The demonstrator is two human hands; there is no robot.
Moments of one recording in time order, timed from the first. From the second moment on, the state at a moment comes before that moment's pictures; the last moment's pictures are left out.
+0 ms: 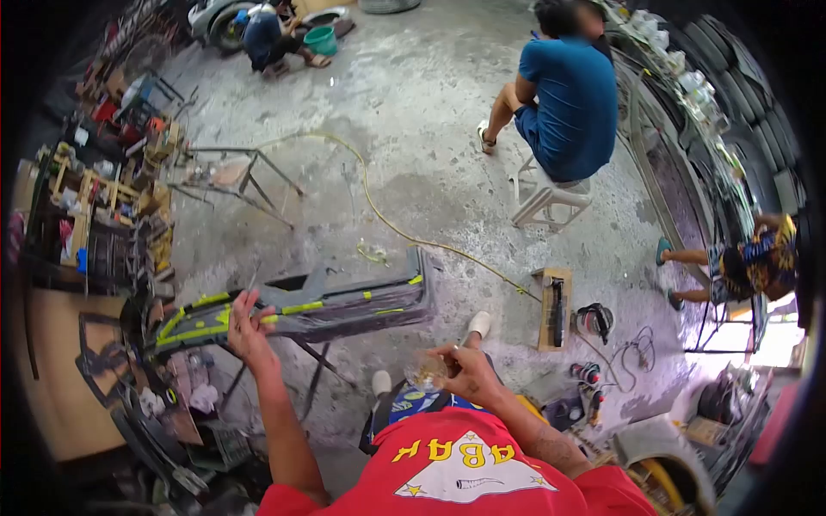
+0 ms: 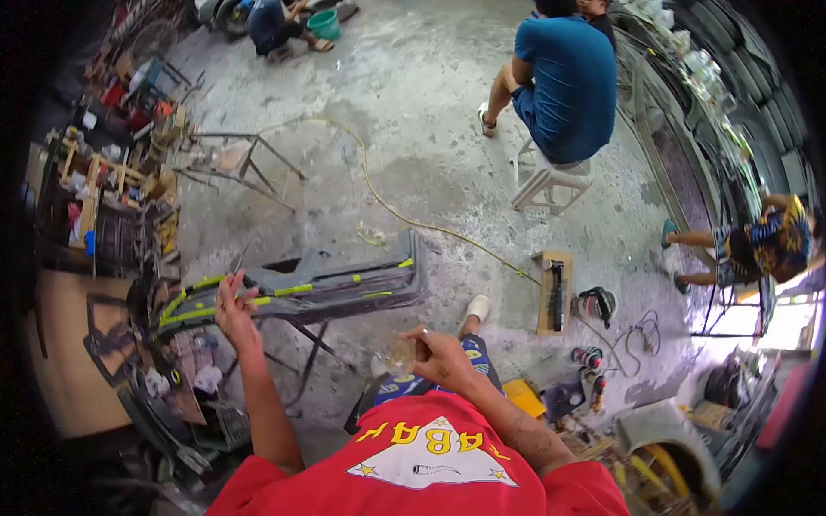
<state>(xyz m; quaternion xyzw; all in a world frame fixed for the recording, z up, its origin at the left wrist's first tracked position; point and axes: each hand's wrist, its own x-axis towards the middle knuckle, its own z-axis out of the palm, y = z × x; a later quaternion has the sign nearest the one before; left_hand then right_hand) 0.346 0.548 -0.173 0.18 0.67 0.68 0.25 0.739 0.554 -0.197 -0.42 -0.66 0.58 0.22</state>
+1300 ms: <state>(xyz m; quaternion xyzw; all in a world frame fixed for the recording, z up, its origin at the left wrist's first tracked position) 0.285 1.069 -0.317 -0.09 0.69 0.71 0.13 0.472 1.270 -0.175 -0.15 -0.72 0.68 0.06</state>
